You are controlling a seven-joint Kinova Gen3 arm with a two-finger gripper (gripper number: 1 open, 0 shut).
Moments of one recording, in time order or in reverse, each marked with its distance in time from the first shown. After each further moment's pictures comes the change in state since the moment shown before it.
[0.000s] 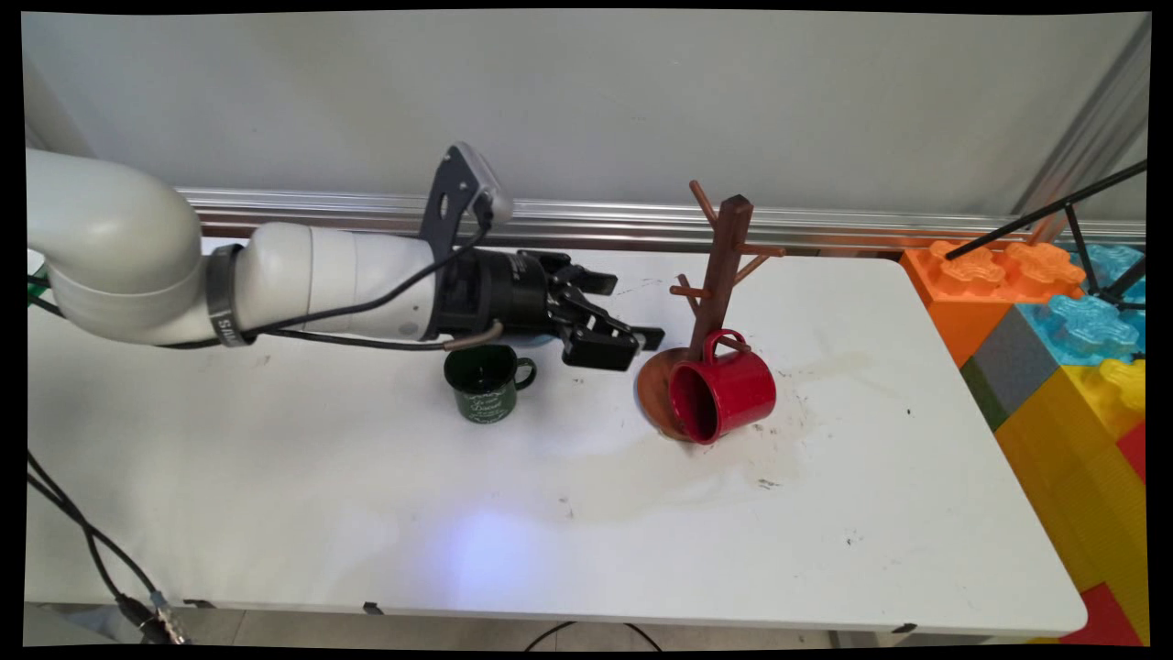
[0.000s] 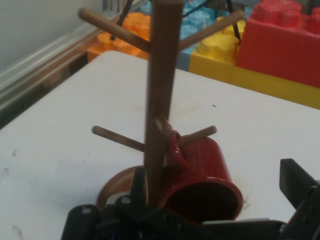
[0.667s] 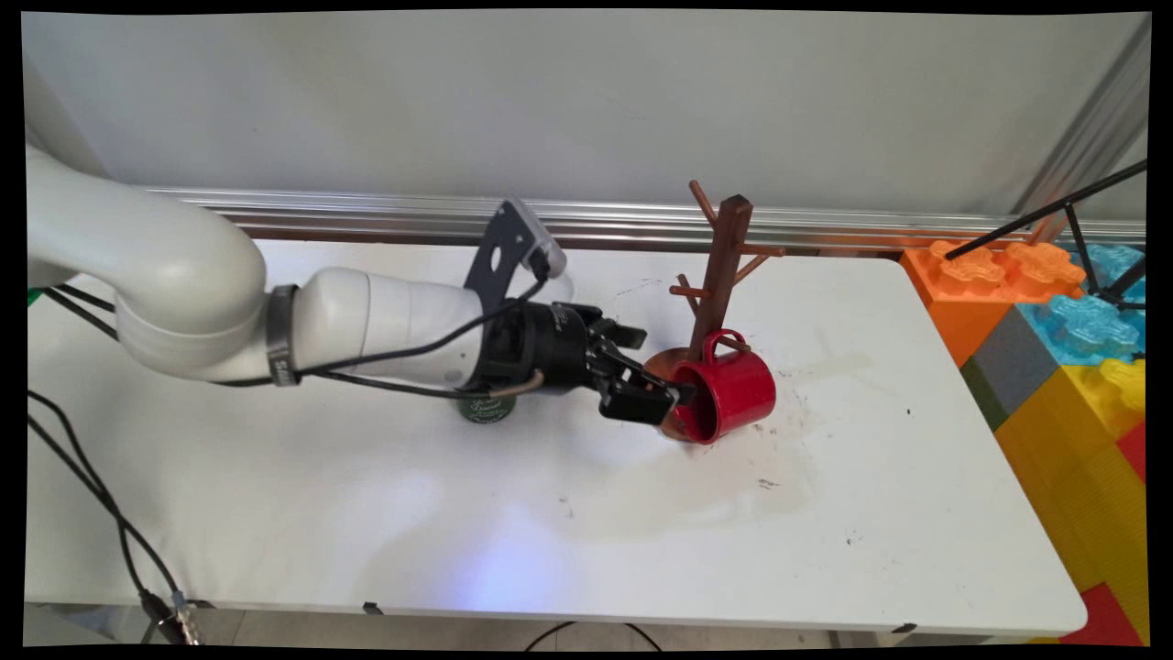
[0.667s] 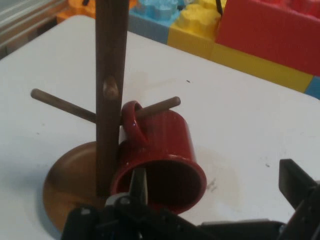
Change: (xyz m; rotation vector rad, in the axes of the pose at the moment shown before) arm -0.015 0.028 0.032 -0.044 -0.062 -0.062
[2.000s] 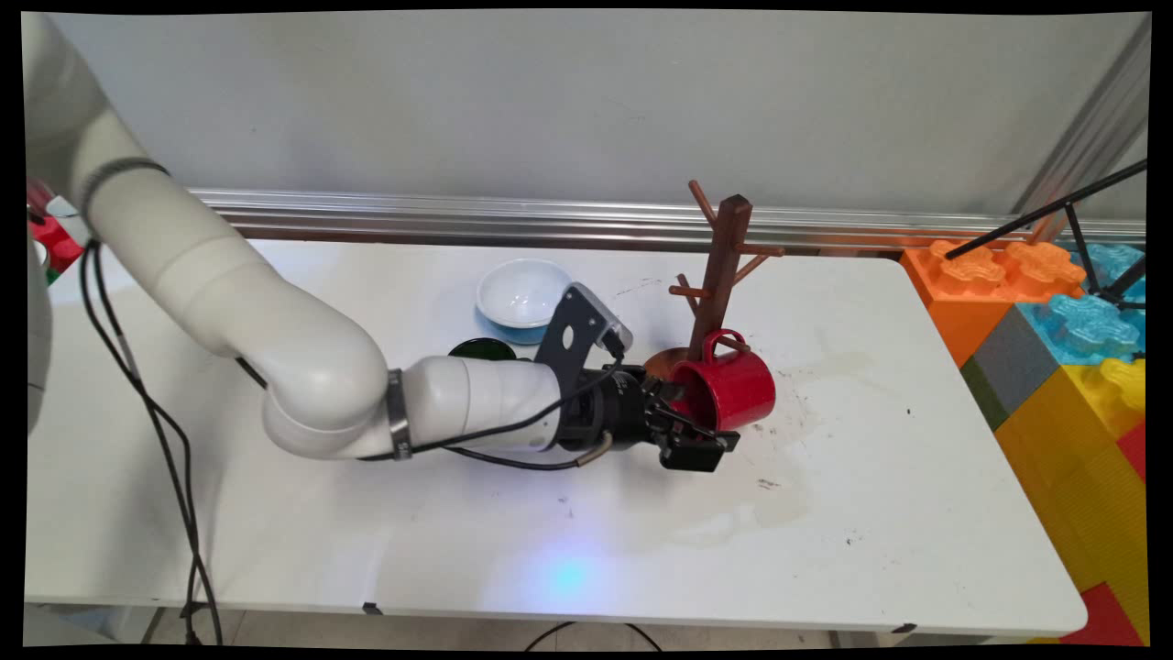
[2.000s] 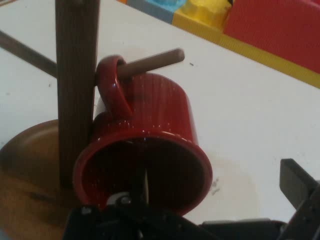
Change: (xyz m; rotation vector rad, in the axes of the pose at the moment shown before) arm -0.051 0.014 0.083 0.004 0.022 -0.088
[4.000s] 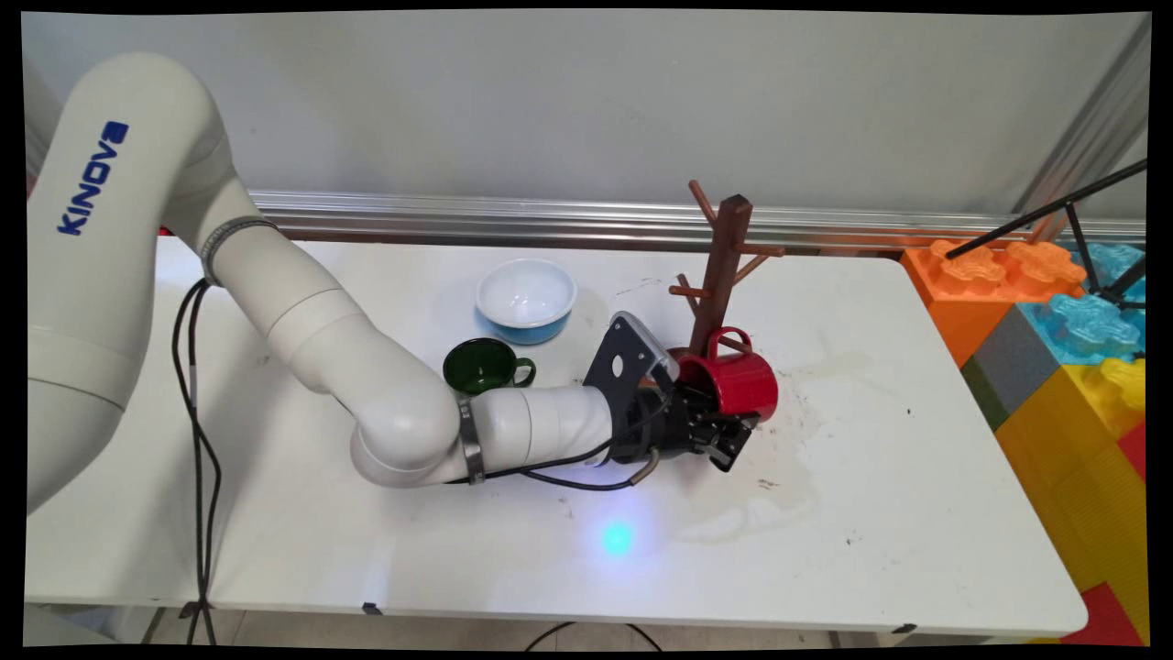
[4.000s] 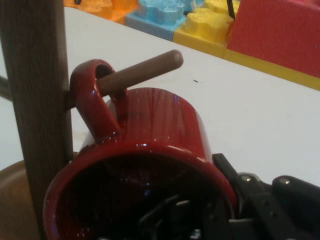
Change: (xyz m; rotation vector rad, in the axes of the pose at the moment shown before) arm -0.022 0.002 0.060 0.002 0.085 0.072
